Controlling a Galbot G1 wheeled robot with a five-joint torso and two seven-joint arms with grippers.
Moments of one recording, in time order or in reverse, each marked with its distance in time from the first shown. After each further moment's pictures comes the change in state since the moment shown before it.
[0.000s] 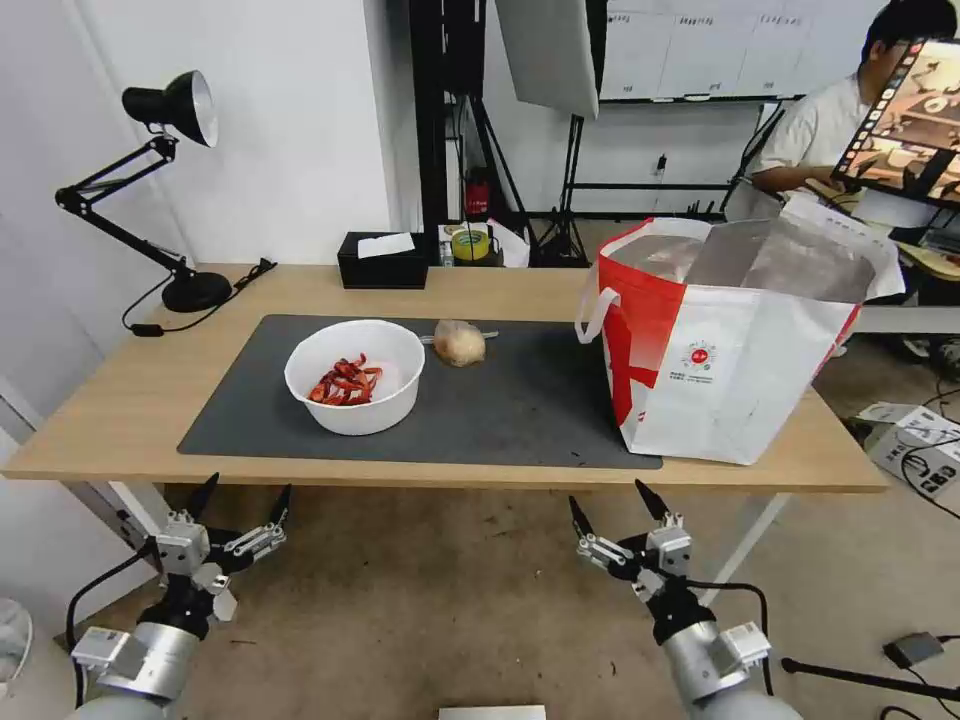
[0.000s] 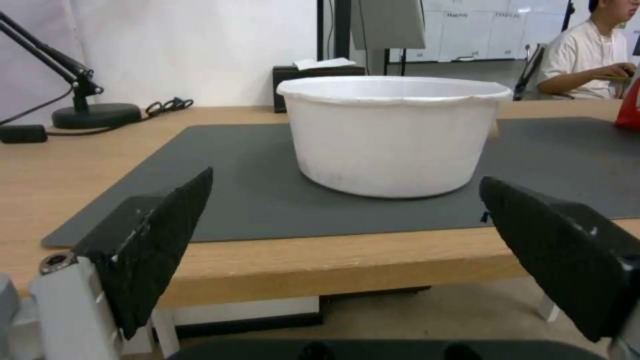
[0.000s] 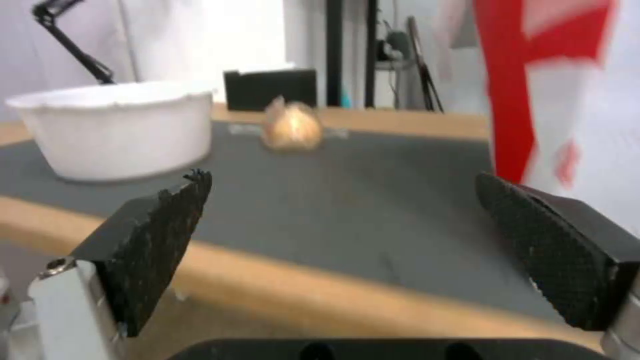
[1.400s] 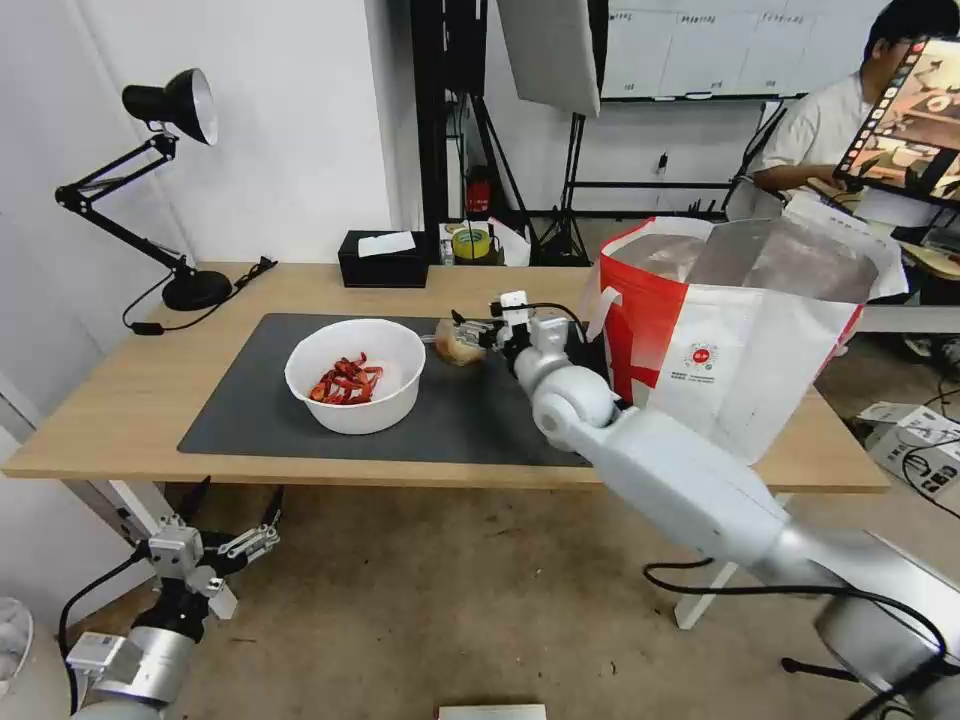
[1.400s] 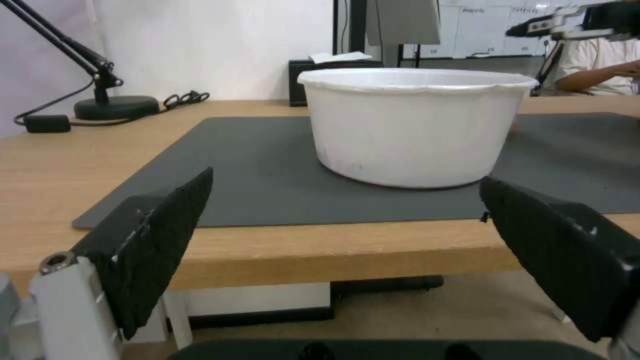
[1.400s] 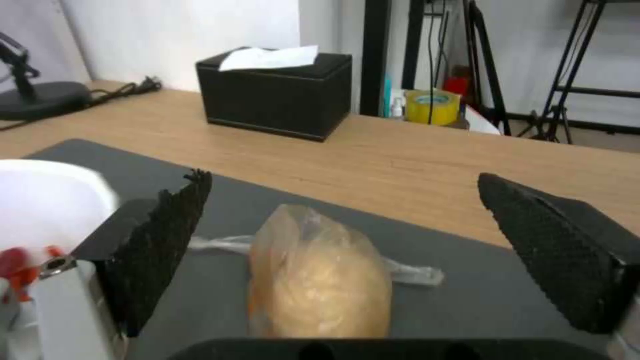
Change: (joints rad) left arm 0.004 -0.030 -0.022 0.012 0.010 0.004 0.004; right arm 1.291 0.249 -0.716 -0.784 0.530 -0.350 0.211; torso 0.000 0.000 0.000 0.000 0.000
